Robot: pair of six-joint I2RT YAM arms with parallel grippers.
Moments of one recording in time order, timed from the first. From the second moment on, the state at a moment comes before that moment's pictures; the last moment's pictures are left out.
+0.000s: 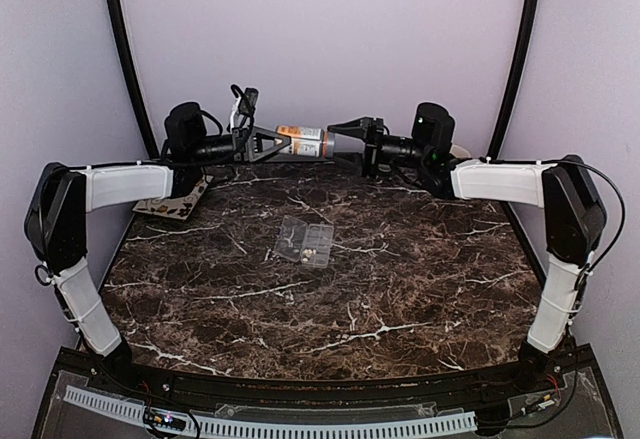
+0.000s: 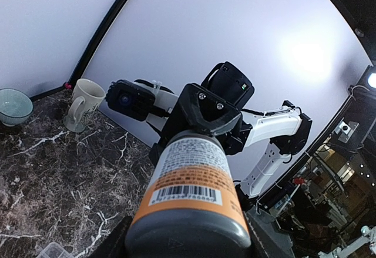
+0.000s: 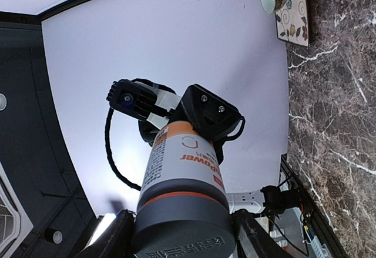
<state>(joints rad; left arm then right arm) -0.41 1.76 1.26 0.59 1.06 -0.71 0.57 1.86 1.35 0.63 -0.88 1.80</state>
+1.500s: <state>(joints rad) -0.49 1.94 1.18 1.11 1.09 -1.25 0.62 1.79 1.49 -0.02 -0.72 1.24</state>
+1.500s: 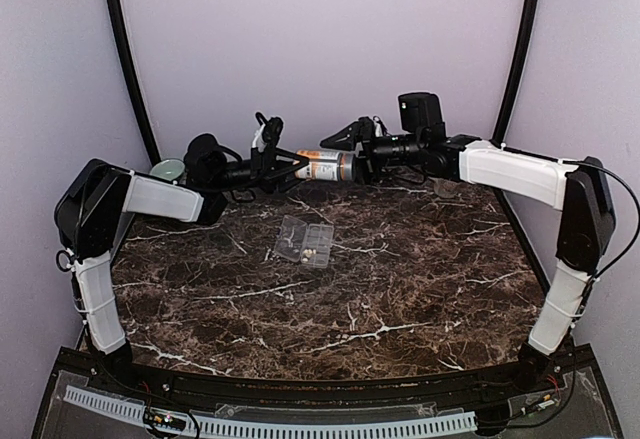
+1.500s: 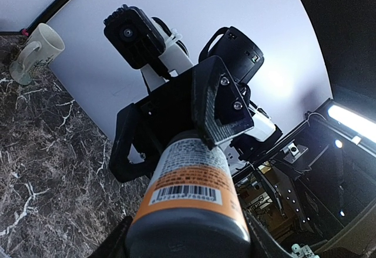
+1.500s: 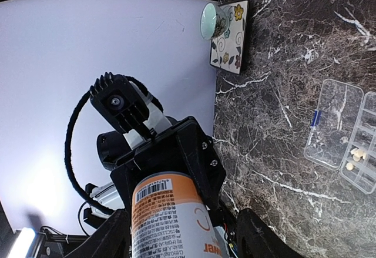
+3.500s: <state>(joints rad) -0.47 2.04 1.21 1.22 1.08 -1.49 0.55 1.59 1.46 -0.23 -0.58 0.59</state>
